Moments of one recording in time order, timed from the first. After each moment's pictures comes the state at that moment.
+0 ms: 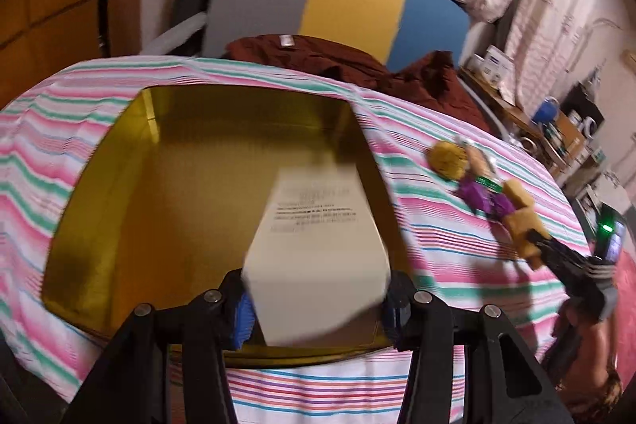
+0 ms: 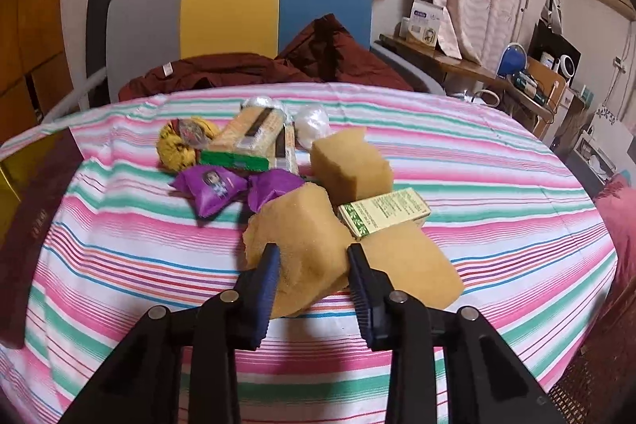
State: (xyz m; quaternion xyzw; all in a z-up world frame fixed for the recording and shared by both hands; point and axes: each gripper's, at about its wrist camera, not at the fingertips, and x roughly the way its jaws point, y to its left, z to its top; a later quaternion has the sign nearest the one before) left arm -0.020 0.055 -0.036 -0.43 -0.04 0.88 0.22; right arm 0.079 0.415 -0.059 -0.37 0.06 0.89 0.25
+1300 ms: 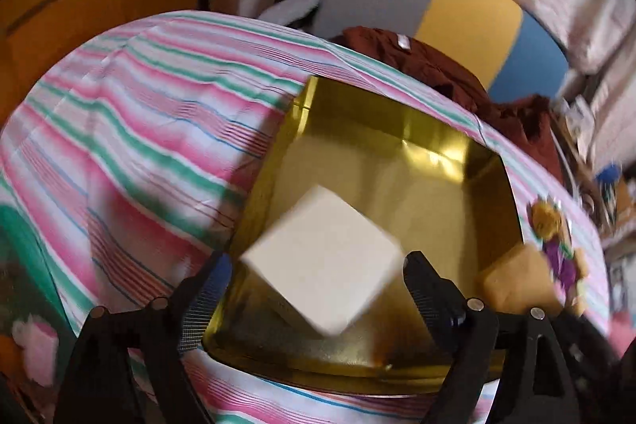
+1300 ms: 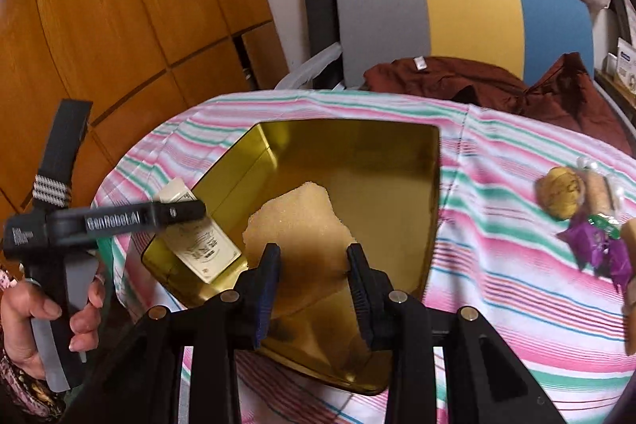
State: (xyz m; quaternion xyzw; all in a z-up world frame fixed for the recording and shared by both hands) left arm -0.073 -0.067 -0.037 -0.48 -0.11 0.87 0.07; right arm -0.001 0.166 -0.026 -0.39 0.07 0.91 -0.12
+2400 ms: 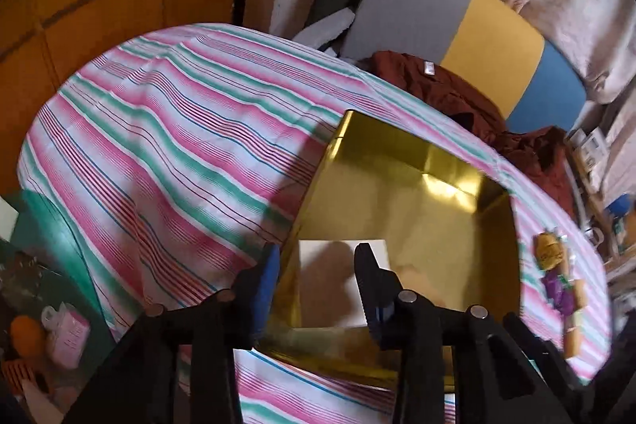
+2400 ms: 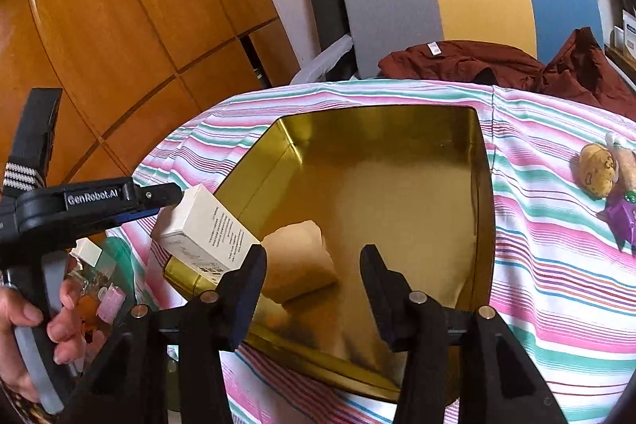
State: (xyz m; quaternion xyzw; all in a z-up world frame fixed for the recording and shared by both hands) left arm -0.067 -0.090 -0.005 -0.46 -0.13 0.88 0.04; right arm -0.008 0.147 -0.028 -0.38 0.12 0.91 -0.14
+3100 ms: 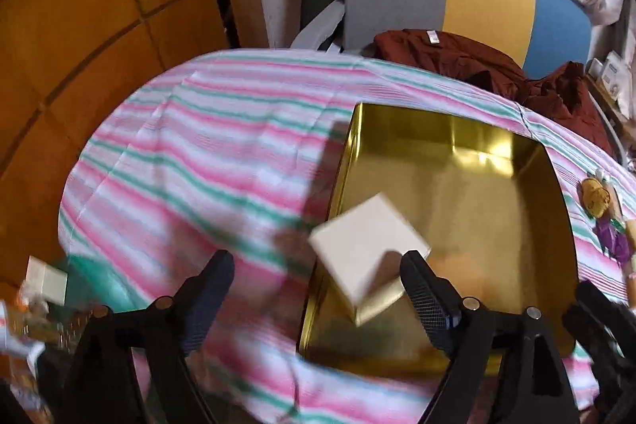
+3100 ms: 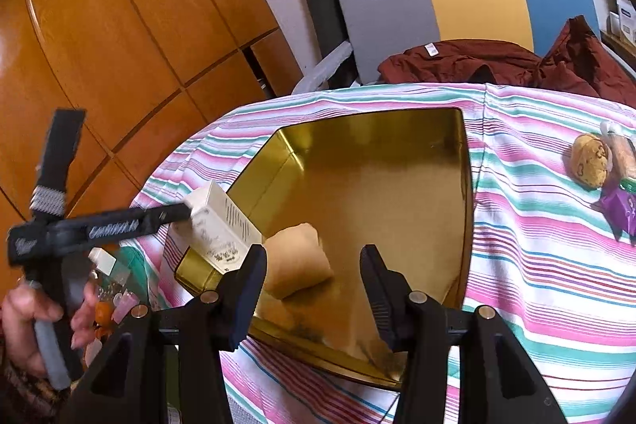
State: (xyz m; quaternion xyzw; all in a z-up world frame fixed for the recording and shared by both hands) left arm -0.082 -0.067 -0.008 -0.47 0.04 0.88 0.00; right arm -0.002 0.171 -0.024 -0.37 0.15 0.90 -0.14
